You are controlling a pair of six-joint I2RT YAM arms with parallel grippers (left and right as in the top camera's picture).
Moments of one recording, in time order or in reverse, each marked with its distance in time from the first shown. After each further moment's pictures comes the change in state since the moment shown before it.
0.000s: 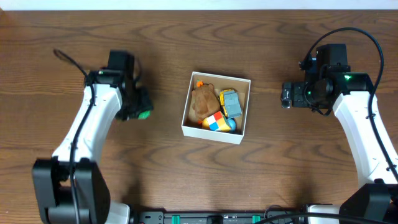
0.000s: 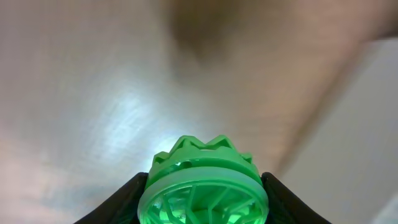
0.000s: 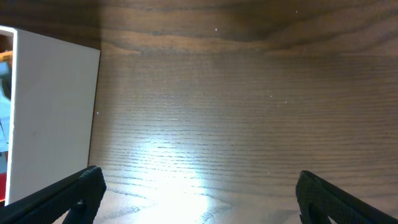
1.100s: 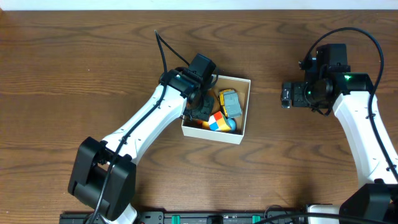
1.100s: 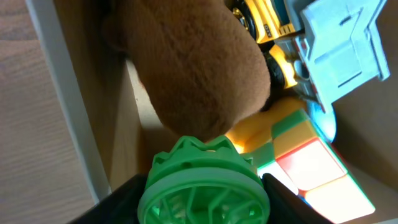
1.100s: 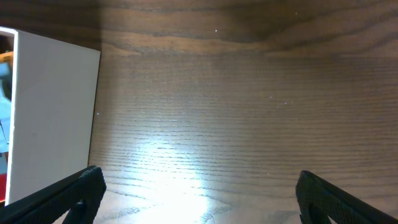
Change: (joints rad) left arm -0.473 0.138 0.132 0.058 0.000 0.170; right arm 0.000 0.000 0.000 0.003 0.000 -0.001
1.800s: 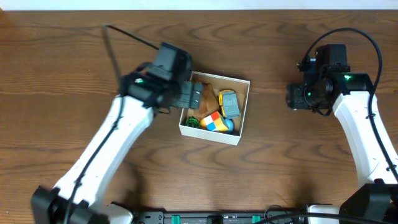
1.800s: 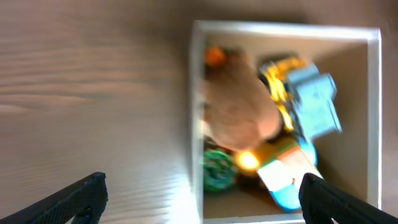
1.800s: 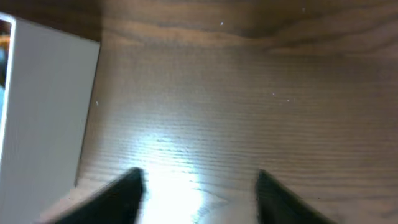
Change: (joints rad) left arm 0.147 -0.274 0.000 -0.006 -0.077 -0.004; right arm 0.003 0.000 0.000 -0.022 -0.008 -0.044
